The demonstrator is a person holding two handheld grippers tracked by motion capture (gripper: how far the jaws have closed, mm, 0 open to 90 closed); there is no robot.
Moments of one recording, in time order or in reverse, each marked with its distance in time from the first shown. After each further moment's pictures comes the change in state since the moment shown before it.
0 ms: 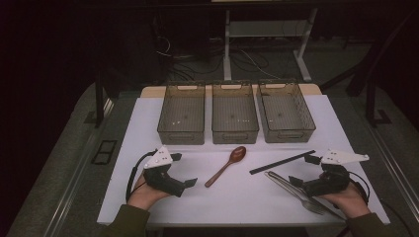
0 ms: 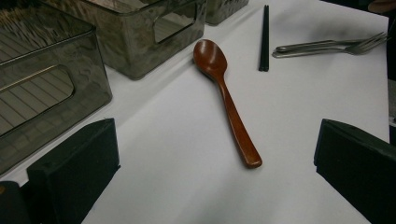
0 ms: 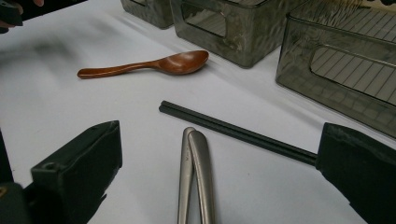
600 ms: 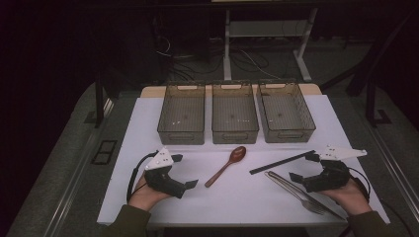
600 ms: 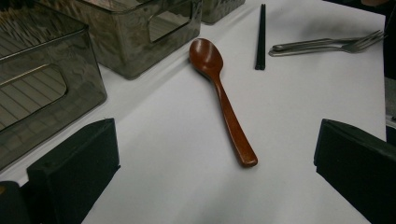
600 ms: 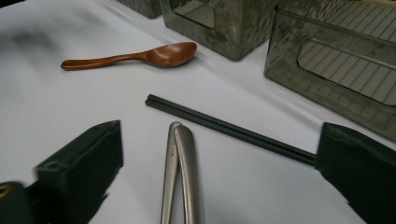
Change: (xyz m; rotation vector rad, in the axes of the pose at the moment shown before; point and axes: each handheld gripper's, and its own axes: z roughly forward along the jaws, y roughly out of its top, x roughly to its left) left arm -0.003 -0.002 0.002 -0.005 -0.006 0.002; right arm -0.007 0.008 0.002 0.046 -0.028 -0.018
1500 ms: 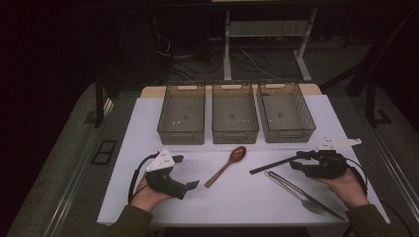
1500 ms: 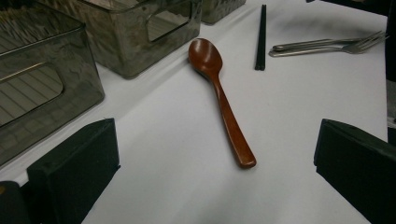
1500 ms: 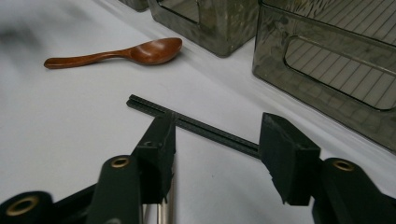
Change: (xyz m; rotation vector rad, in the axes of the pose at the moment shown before) left arm -0.004 -0.002 0.003 -0.004 0.007 -0.003; right arm -0.024 0.009 0.012 0.060 0.015 0.017
